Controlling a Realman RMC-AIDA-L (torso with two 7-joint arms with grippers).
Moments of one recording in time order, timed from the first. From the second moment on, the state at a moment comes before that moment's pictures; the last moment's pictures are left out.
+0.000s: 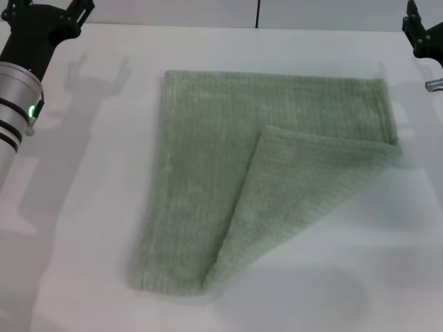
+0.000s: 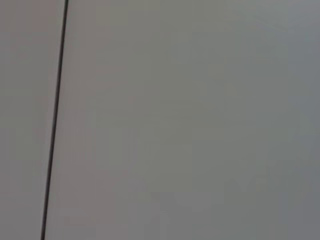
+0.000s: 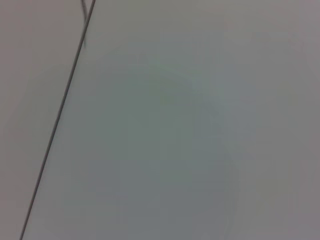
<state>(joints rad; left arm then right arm) -0.53 -2.07 -1.46 -0.28 2.85 1.02 -0.22 0.53 2.08 -1.91 -0.32 -2.55 0.95 2.91</state>
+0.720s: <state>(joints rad) -0.52 -2.08 -1.42 -0.28 2.85 1.02 -0.23 0.53 2.08 -1.91 -0.32 -2.55 0.95 2.91</state>
